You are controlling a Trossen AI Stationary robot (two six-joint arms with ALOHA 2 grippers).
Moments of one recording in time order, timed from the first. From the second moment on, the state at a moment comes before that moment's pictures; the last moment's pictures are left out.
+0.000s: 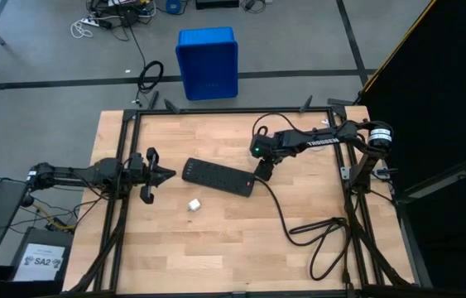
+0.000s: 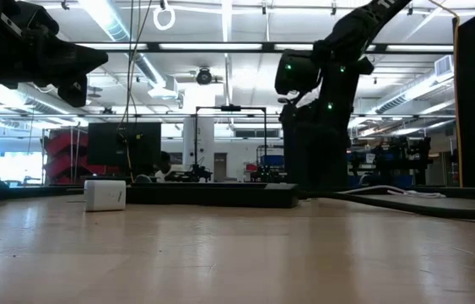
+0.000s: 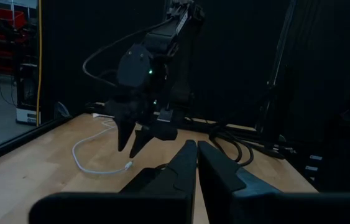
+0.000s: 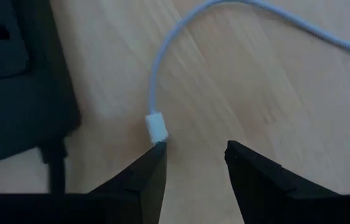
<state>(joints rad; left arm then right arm) -0.07 0.07 0.01 0.19 -0.11 -0.16 -0.24 1.75 1.06 -0.59 0.14 0.22</state>
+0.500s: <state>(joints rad) -0.07 0.07 0.01 0.19 -0.11 -0.16 -0.25 1.75 1.02 -0.49 0.11 0.13</state>
